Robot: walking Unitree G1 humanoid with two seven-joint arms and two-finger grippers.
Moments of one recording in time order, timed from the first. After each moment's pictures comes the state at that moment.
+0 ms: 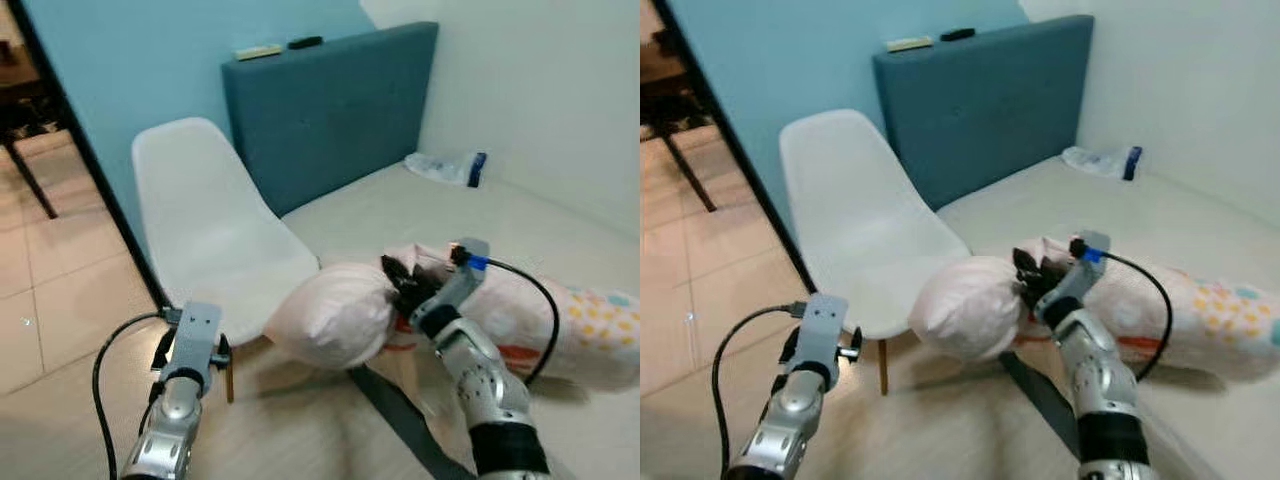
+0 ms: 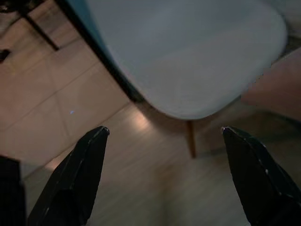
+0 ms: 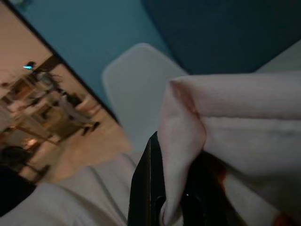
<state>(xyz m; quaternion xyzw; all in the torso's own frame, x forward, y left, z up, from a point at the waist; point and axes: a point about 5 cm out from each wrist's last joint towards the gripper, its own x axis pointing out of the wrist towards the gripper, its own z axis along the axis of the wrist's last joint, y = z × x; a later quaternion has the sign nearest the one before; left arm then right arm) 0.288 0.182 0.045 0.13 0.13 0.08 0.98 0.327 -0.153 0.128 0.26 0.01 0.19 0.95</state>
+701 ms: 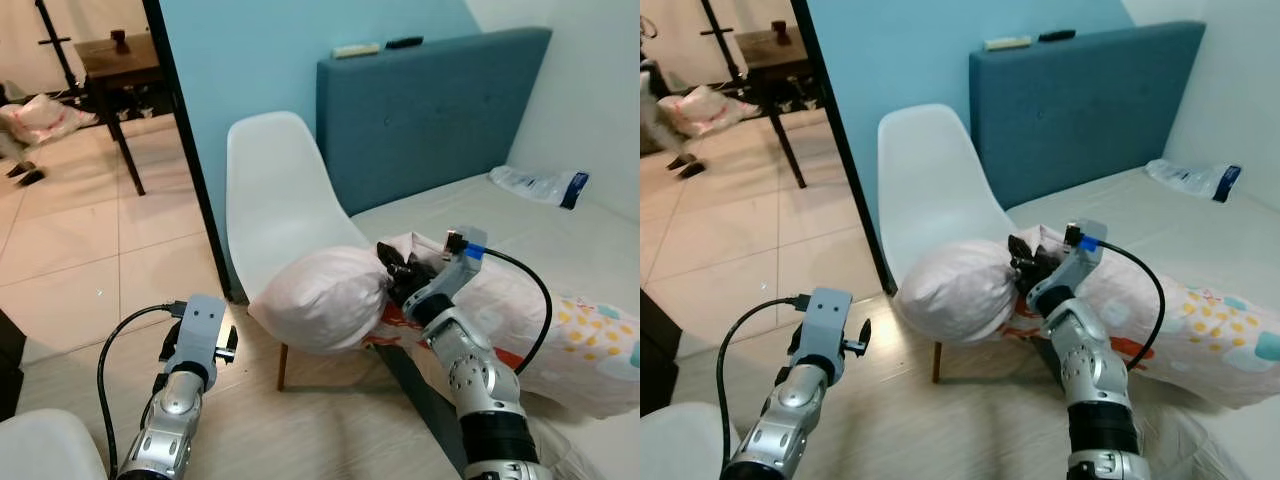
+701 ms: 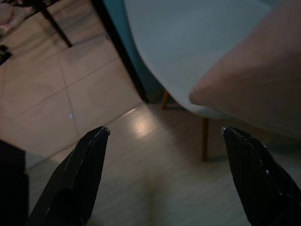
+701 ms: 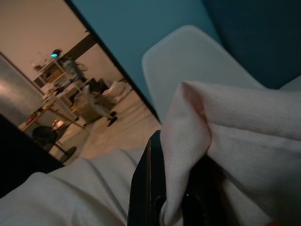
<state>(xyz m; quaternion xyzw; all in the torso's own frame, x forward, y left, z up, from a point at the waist) 0.293 0.169 0.055 0.11 0.10 0.02 0.99 0.335 -0.155 0.141 0.26 -0.01 0.17 0.95</state>
